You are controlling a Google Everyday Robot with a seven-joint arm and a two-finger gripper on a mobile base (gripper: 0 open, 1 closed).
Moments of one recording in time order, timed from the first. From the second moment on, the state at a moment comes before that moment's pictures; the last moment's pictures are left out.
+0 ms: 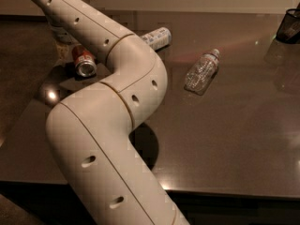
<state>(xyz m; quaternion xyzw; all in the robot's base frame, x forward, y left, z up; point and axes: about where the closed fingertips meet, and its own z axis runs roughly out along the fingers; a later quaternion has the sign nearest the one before) 0.743 0.225 0.847 -0.19 0.98 -0.03 0.11</state>
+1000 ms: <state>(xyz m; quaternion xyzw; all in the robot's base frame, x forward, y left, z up) 0.730 0.231 0.877 -0.28 0.95 -0.03 0.13</state>
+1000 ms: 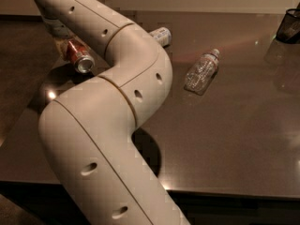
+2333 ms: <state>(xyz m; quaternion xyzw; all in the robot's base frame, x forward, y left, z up) 0.656 0.186 0.925 -0.36 0.88 0.02 0.31</state>
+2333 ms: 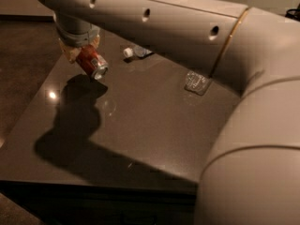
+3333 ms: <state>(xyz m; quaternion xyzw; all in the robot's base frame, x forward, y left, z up) 0.646 0.193 0.934 -0.42 0.81 0.09 0.40</state>
